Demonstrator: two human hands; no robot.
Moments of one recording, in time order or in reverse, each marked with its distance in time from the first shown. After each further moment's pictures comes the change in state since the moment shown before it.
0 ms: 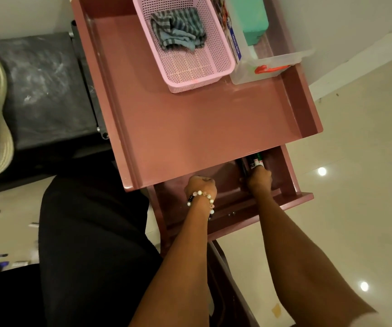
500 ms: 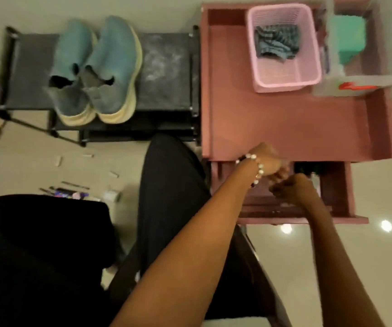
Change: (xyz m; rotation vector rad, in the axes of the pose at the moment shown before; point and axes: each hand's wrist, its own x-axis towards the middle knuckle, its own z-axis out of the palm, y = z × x) left_hand -0.084 0.056 -0.074 0.187 -0.389 0.249; right_hand -0.112 -0.038 -0.049 0.005 -0.327 -0.334
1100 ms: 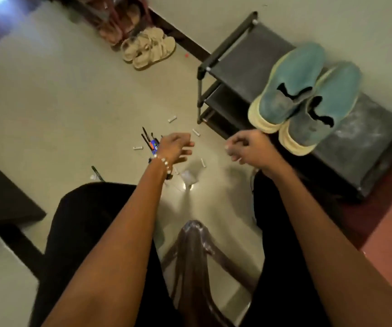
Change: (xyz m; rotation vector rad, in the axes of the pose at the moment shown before) left_hand -0.241 -0.292 -0.335 -0.918 1.018 0.045; right_hand -0.116 -0.382 0.279 -0.264 -0.569 -0.866
